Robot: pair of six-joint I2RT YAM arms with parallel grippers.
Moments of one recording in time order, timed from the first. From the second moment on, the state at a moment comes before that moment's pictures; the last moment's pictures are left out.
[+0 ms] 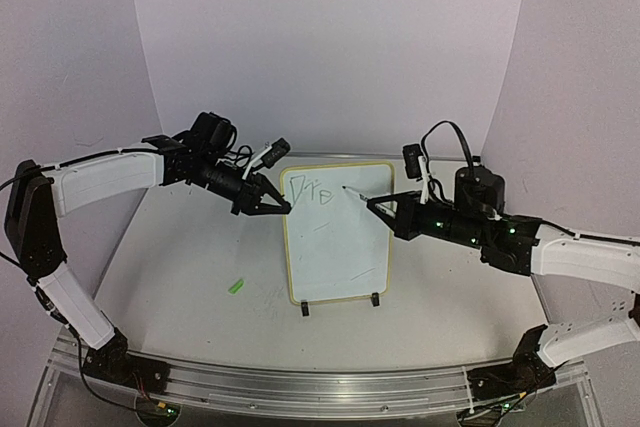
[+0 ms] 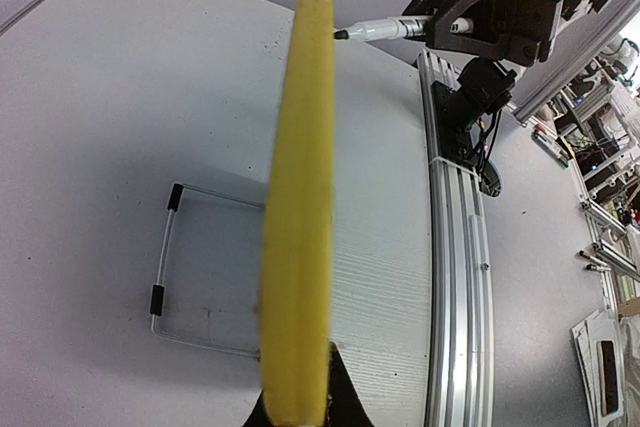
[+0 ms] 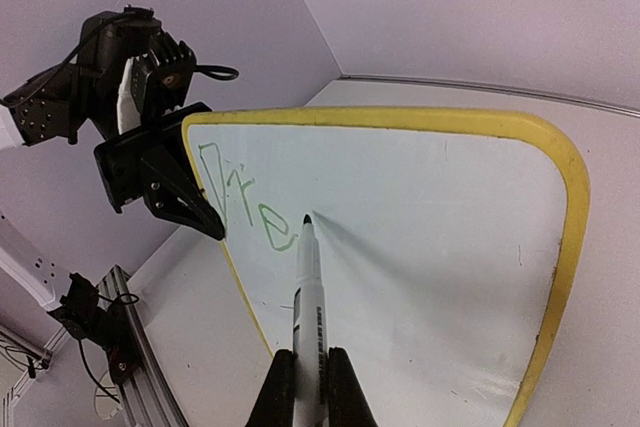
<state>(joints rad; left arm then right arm) -0.61 1.62 1.30 -0.47 0.87 0.26 0.82 1.18 0.76 0.20 -0.12 0.43</state>
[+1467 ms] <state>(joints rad) -0.61 1.62 1.31 -0.47 0.86 0.26 0.82 1.19 0.76 0.17 -0.11 0.40</state>
